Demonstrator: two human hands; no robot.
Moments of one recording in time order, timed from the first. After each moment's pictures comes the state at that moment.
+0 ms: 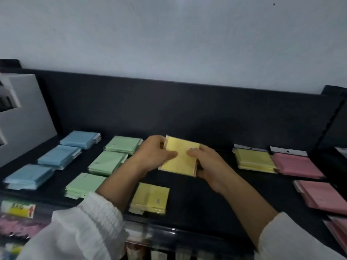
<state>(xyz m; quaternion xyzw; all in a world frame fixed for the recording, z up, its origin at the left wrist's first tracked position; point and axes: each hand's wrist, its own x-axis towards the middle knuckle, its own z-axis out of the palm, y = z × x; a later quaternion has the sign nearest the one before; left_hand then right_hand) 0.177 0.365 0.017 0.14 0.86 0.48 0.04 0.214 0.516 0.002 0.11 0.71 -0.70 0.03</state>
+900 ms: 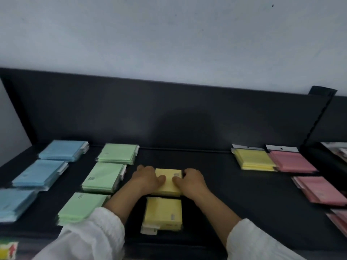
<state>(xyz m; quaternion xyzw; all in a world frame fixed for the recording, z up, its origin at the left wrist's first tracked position) 0.098 0.337 -0.065 0.13 0.97 0.18 0.14 0.159 0.461 -0.065 0.23 0.89 -0.39 0.00</state>
